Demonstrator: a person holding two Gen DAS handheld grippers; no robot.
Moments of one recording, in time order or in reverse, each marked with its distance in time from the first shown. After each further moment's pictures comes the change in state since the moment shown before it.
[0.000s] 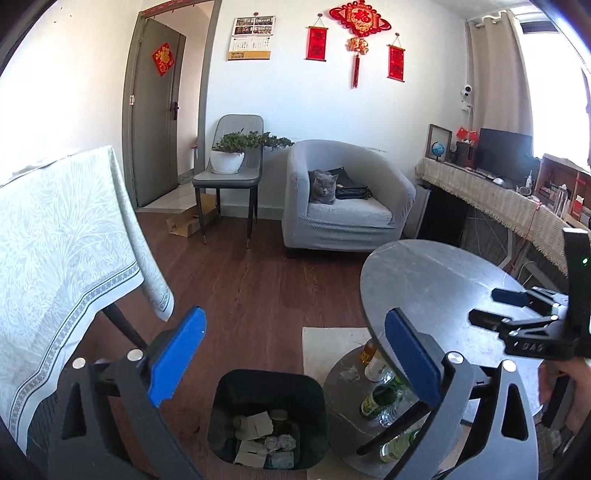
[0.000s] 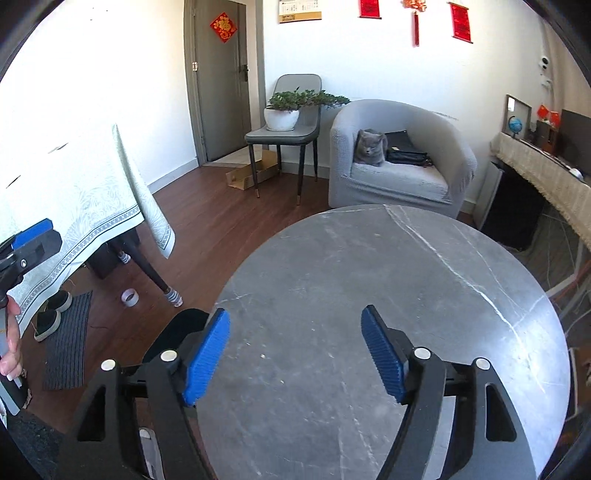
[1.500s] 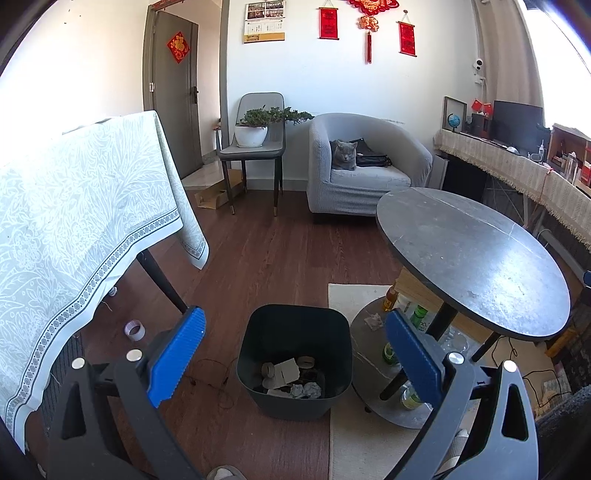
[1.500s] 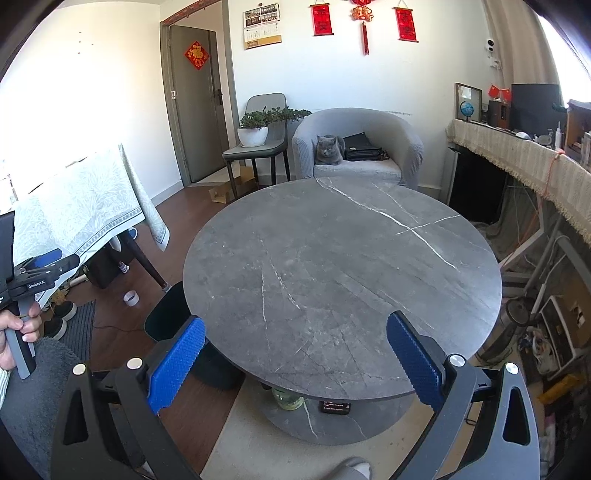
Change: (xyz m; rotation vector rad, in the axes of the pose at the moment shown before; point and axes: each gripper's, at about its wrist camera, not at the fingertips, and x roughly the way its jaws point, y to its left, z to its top) left arm -0.062 -0.002 -0.077 0.008 0.073 0.085; right arm -0.141 -0.054 -0.127 0.095 -0.079 -0.035
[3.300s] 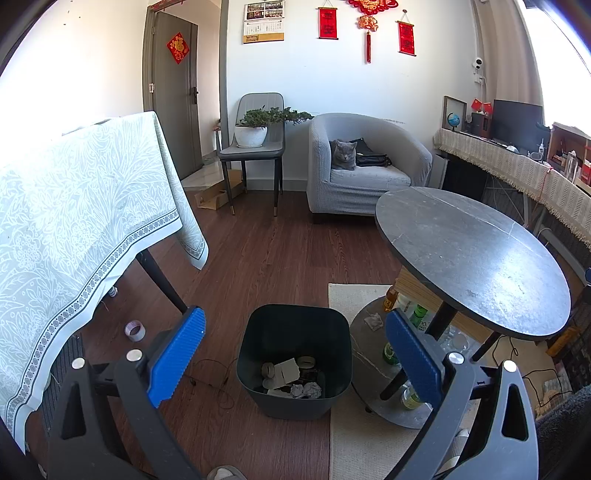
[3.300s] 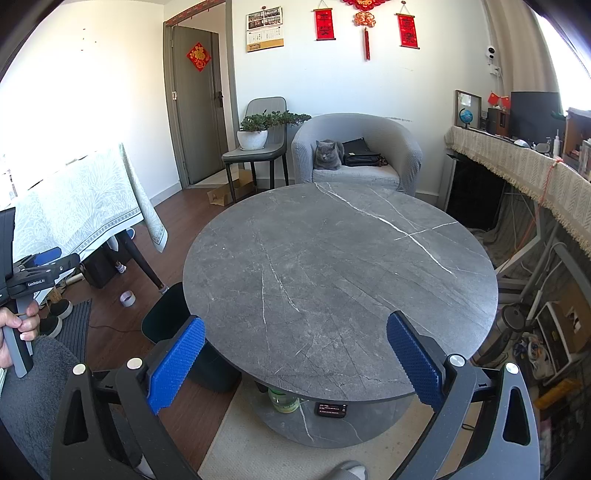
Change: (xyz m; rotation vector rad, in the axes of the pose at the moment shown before) left arm -0.003 -0.001 -0.002 0.006 -0.004 0.003; right arm -0.003 0.005 0.001 -0.015 -0.011 -0.013
